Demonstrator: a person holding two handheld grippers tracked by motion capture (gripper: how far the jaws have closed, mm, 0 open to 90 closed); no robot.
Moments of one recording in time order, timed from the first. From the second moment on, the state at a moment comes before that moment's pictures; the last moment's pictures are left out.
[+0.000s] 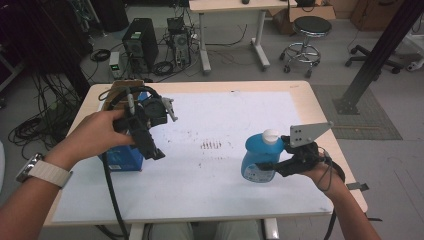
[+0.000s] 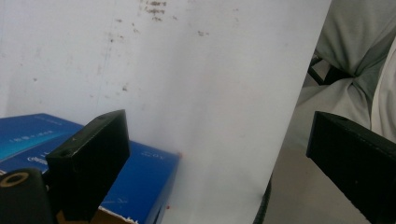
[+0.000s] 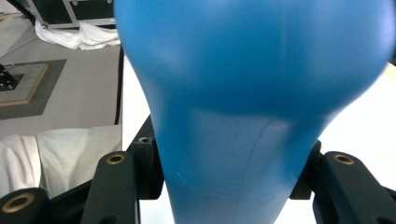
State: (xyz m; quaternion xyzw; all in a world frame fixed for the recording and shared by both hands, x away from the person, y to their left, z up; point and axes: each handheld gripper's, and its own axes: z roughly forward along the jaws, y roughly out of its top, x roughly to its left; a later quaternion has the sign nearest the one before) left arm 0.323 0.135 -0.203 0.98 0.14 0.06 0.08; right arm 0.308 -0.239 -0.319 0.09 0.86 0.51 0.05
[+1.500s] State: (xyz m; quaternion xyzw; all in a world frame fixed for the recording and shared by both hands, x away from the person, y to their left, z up) left arm 0.329 0.061 -0.161 0.99 0.07 0.03 0.08; right arm 0.332 -0.158 -0.296 0.02 0.87 0.50 0.01
